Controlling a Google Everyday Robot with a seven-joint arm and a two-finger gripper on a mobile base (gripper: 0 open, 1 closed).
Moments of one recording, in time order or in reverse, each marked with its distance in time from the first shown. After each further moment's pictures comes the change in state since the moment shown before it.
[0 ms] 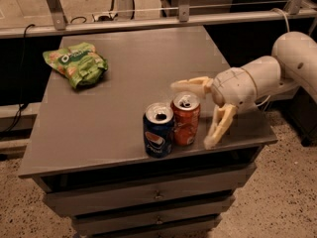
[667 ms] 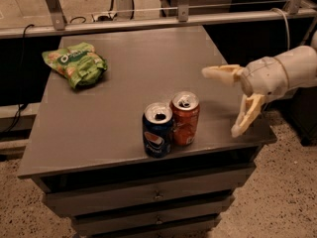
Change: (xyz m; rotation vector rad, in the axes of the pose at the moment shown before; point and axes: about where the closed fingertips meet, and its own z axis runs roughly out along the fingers) arm 0.013 -0.012 -0.066 0.166 0.089 0.018
